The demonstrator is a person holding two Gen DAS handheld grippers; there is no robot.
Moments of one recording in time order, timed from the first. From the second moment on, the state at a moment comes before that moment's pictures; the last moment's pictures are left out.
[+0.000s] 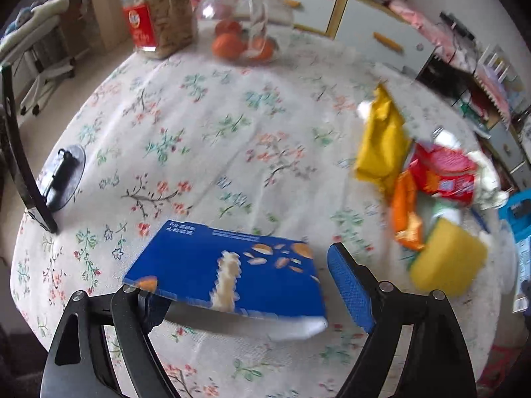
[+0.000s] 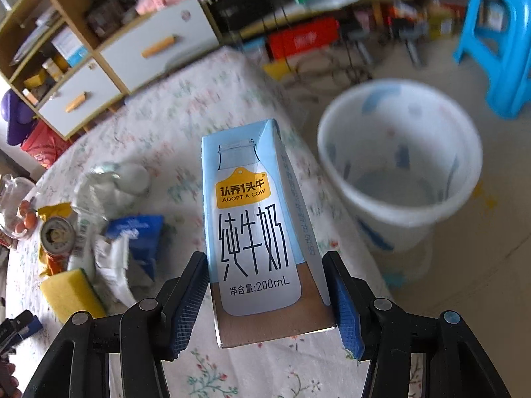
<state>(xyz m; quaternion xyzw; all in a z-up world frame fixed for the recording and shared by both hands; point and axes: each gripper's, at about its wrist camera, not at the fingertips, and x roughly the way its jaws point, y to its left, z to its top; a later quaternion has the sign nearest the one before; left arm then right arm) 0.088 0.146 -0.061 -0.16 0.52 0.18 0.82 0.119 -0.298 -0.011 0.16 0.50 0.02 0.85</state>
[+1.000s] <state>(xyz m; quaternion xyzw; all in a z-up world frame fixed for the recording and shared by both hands) 0.124 -0.057 0.063 -0.09 0.40 -0.08 0.91 0.144 -0.428 -0.006 0.29 0.44 -0.06 0.85</state>
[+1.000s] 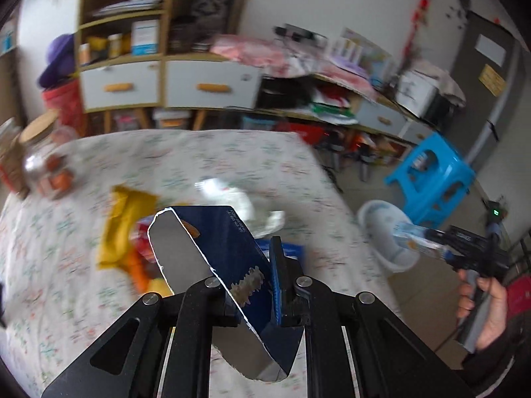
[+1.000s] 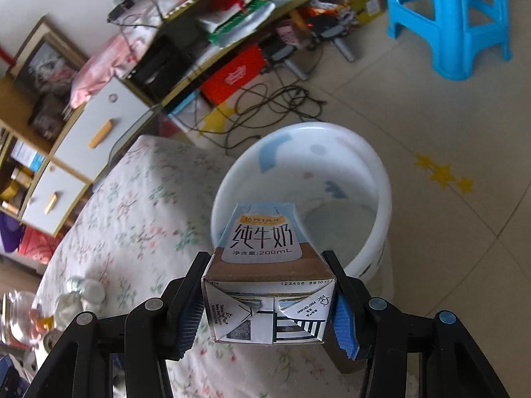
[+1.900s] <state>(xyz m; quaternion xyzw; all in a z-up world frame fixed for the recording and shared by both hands) 0.265 -0.332 -0.020 0.01 0.49 -0.27 0.83 0.099 -0.516 -0.015 0.28 0.45 -0.14 0.84</state>
